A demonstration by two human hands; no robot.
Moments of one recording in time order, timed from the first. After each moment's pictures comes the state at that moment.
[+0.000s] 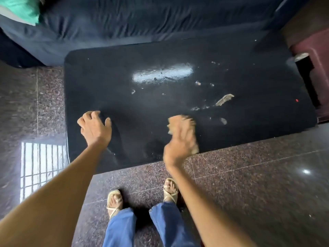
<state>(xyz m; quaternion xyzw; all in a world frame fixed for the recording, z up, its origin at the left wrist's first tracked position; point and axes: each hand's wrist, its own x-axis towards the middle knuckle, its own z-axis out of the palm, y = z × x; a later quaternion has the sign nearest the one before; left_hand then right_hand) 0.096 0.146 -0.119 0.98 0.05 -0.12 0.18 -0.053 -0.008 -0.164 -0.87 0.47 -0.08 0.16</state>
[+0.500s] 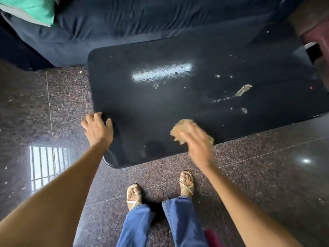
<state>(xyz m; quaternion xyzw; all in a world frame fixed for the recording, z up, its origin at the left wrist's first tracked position) 0.123 0.230 -0.117 0.97 0.03 -0.15 0.18 -0.083 0.003 -0.162 -0.98 0.14 -0.05 0.15</state>
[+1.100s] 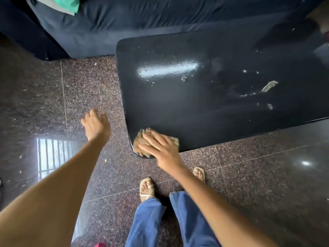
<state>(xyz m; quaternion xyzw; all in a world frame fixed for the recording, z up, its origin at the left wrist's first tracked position) 0.159 0.326 -0.128 0.96 0.07 -0.15 0.21 -0.023 0.181 -0.171 -0.99 -0.05 -0.03 0.16</state>
